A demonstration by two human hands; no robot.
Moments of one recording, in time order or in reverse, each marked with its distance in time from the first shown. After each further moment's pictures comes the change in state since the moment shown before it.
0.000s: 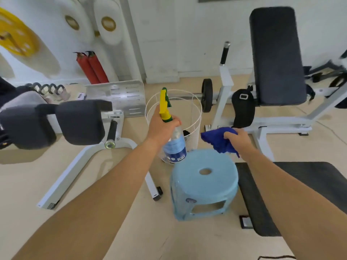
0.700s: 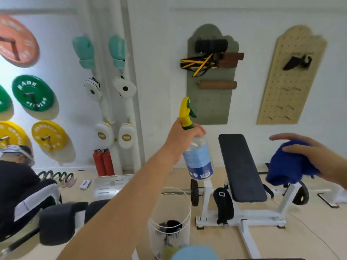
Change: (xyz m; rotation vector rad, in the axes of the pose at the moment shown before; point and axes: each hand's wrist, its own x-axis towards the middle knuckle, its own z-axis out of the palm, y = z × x) left_hand -0.157 0.521 -0.121 -0.232 -0.184 0.476; right_hand -0.365 -0.409 -0.353 0.064 -0.042 -0.563
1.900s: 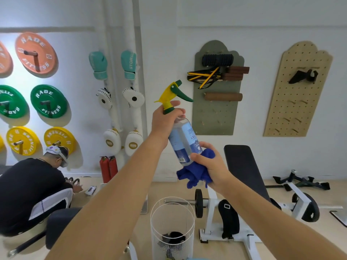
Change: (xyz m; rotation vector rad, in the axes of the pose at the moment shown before) left_hand 0.029 0.037 -0.054 -0.200 0.278 0.091; right_hand 0.032 -0.036 0.228 0.731 -0.171 -0.036
